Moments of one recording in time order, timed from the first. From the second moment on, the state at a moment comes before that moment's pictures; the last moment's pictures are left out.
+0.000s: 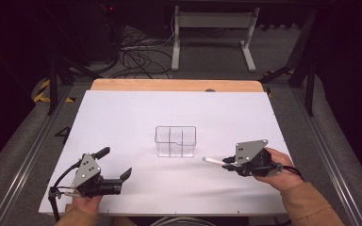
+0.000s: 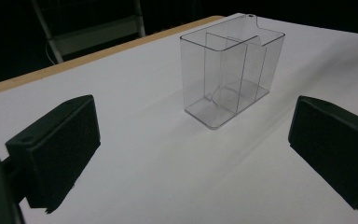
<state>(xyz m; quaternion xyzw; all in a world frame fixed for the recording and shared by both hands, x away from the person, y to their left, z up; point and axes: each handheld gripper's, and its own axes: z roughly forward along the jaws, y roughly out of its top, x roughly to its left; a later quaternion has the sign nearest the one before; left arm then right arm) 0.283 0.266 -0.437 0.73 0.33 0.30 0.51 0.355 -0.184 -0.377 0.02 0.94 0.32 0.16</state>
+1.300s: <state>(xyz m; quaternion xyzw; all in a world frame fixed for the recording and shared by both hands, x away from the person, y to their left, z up) 0.272 0.276 -0.438 0.72 0.35 0.31 0.51 0.384 -0.128 -0.339 0.13 0.84 0.48 0.20</state>
